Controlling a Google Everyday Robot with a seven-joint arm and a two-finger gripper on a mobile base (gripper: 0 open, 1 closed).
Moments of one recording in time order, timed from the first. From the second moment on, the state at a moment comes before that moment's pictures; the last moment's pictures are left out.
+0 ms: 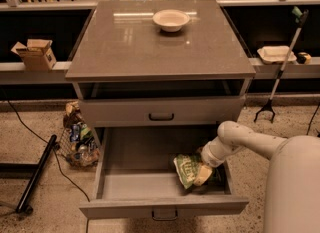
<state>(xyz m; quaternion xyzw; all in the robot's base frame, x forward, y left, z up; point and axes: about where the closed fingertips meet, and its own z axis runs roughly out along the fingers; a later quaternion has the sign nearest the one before) 0.582 -0.167 0.379 -0.60 0.77 0.18 0.14</state>
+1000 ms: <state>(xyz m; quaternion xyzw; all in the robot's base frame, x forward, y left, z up) 0.583 -0.176 0.398 -0.60 0.77 0.15 0.16</state>
